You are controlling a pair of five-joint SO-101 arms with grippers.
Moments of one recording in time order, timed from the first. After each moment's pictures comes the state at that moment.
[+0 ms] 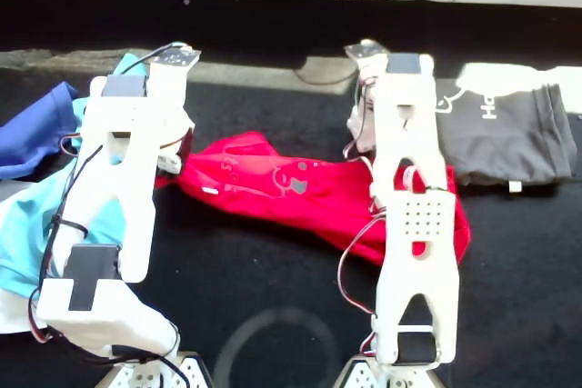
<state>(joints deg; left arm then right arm) -6.8 5.1 5.1 81.5 -12.0 -5.8 59.7 -61.3 100.2 18.4</state>
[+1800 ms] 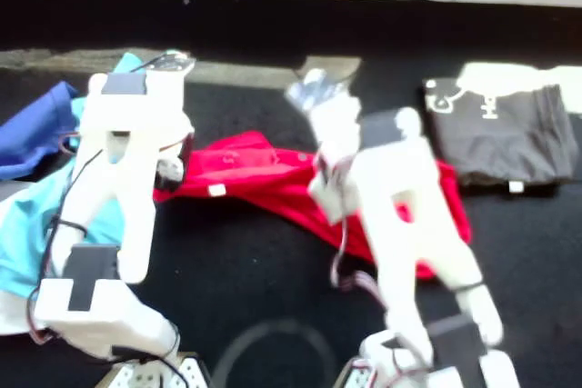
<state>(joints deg) -7.3 5.1 4.6 88.5 -6.9 -24.7 -17.4 26.0 80.7 18.4</state>
